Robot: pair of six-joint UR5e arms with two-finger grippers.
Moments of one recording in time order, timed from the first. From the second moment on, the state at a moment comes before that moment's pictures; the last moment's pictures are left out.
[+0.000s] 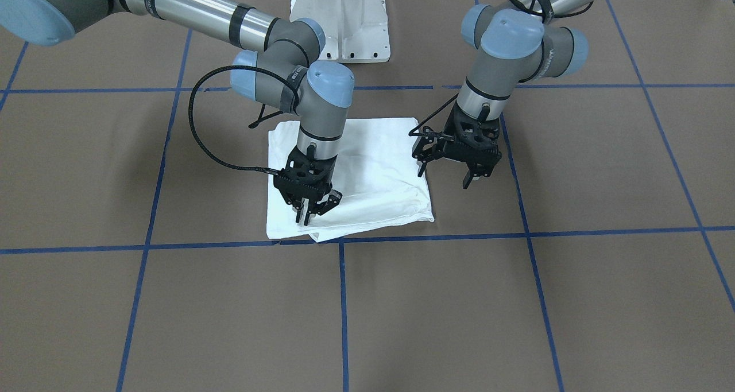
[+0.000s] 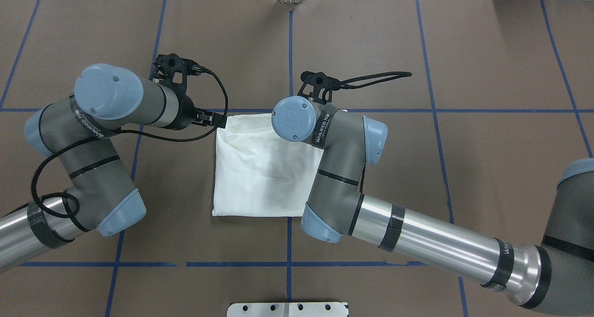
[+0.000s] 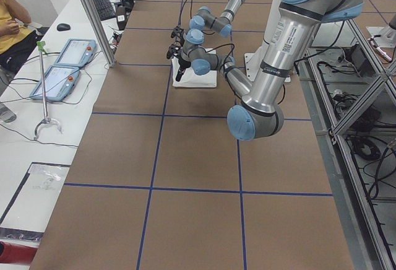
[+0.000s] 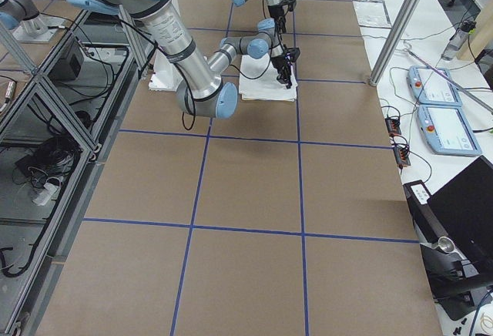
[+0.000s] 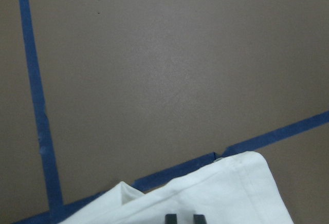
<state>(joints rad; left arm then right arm) -0.66 -2.02 -1.73 -1.97 -1.80 -0.94 0.48 -0.72 1.32 -1.54 1.40 1.55</state>
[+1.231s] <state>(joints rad) -0.65 -2.02 -1.74 -1.97 -1.80 -0.97 0.49 -0.71 1.35 -1.53 1.51 1.56</state>
